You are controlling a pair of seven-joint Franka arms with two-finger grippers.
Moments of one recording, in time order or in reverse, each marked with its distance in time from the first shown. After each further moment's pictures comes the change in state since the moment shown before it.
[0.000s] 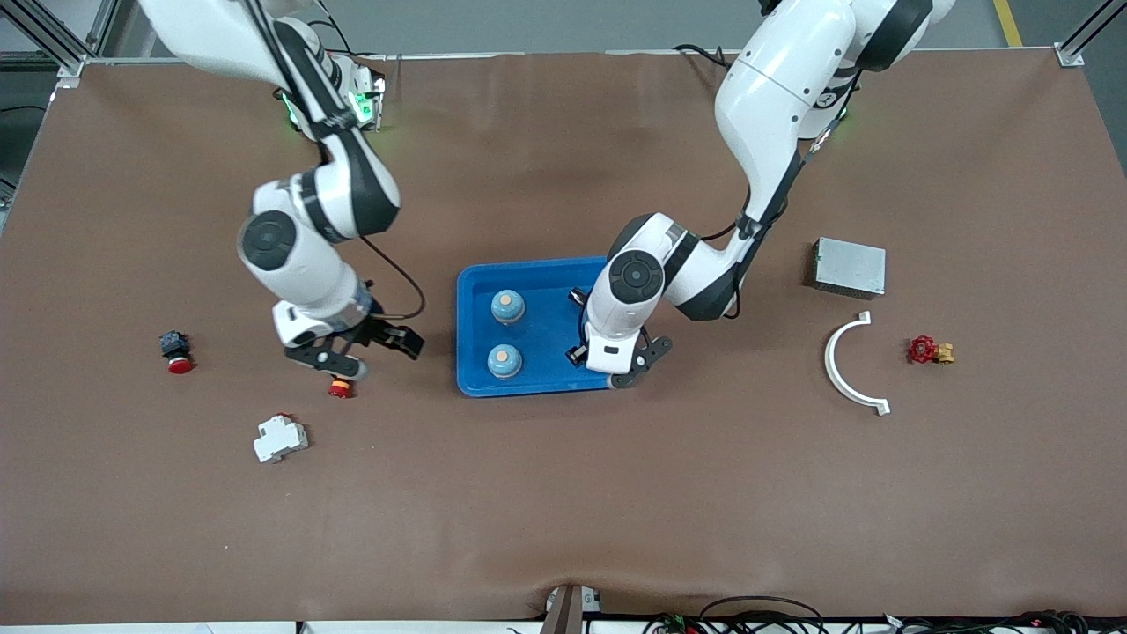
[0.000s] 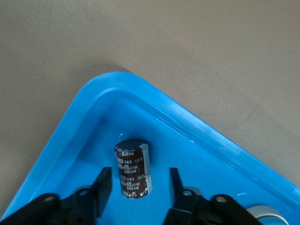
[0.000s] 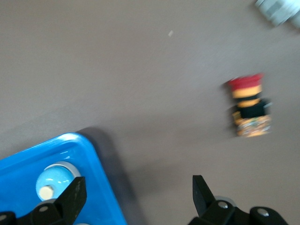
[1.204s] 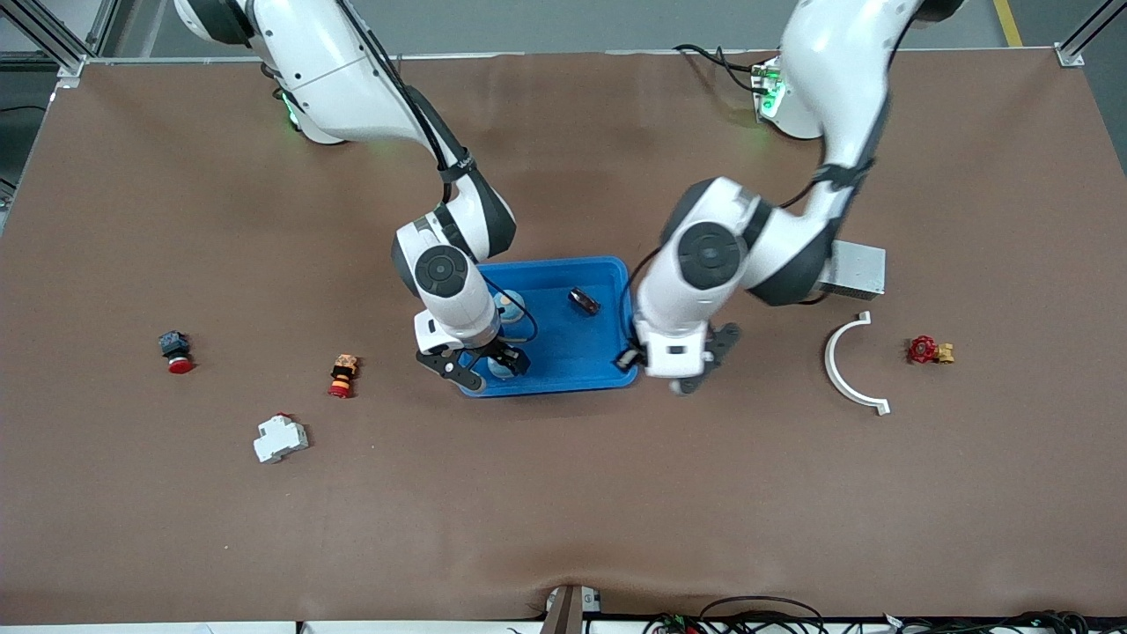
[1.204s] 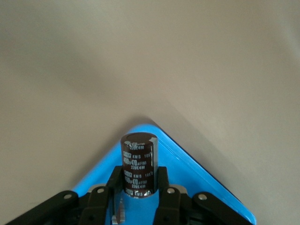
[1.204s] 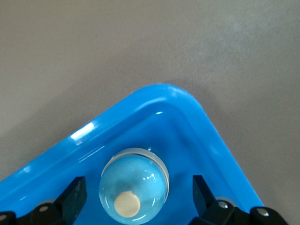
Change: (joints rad) left arm 0.149 -0.267 0.018 0.047 0.000 -0.352 -0.025; right arm 0.204 0.342 -0.005 0.305 -0.035 0.022 0.407
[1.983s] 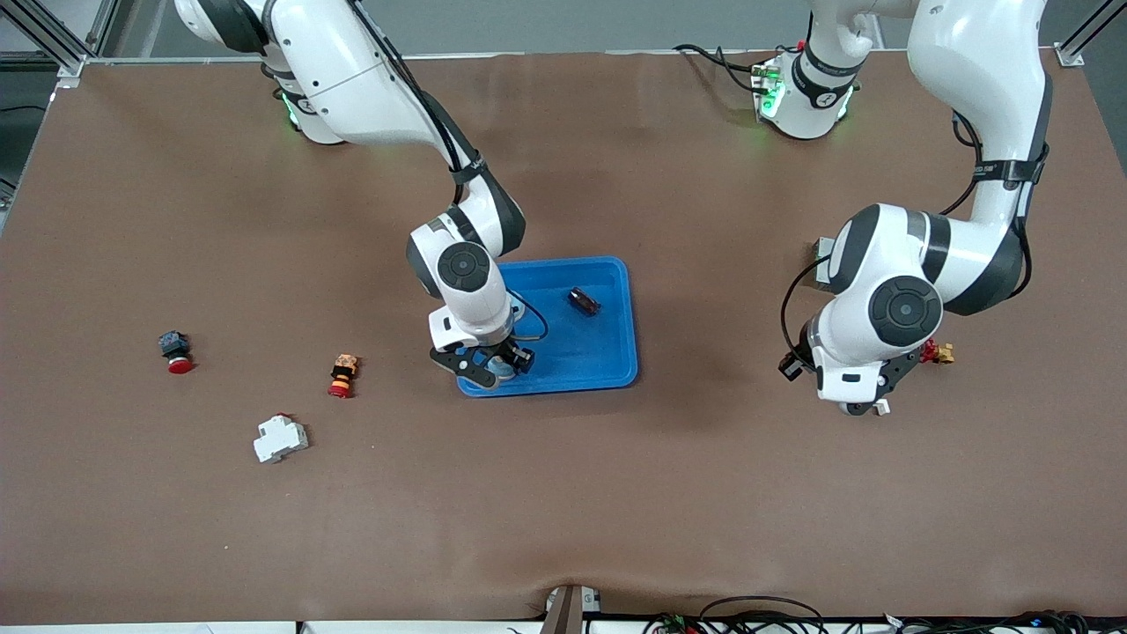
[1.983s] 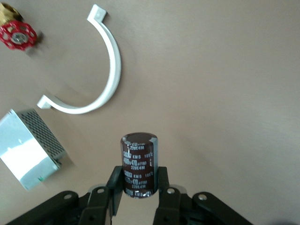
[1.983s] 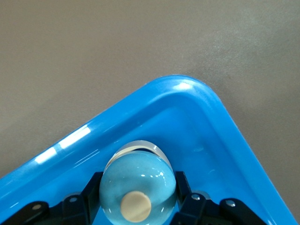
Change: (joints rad) left arm 0.272 -0.094 0.002 -0.265 0.177 -0.061 0.334; right arm 0.019 0.031 -0.001 0.041 -0.065 -0.007 0.062
